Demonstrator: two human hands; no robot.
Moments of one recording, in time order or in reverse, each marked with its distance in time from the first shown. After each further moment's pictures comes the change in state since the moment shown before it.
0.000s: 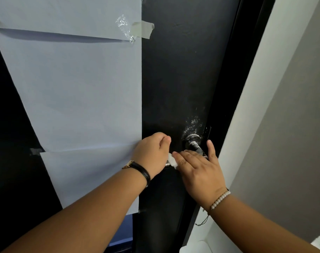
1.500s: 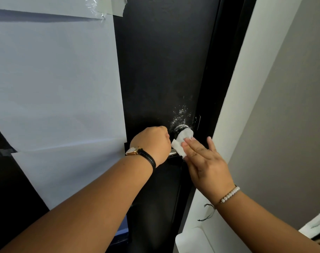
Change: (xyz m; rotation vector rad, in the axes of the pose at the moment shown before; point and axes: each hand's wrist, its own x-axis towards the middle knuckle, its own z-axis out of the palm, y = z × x) left_hand 0.021 0.020 0.026 0.523 -0.160 0.077; right_hand -0.019 0.031 0.001 0.291 0.067 0.149
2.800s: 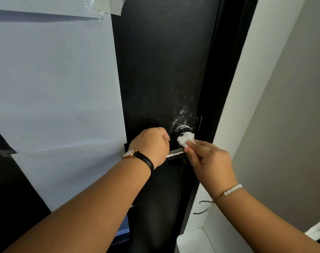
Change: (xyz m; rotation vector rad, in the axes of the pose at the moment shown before) left_hand 0.001 -0.004 0.007 -0.194 -0.012 -0.083; right_hand 0.019 -0.010 -0.013 0.142 -0.013 0.370
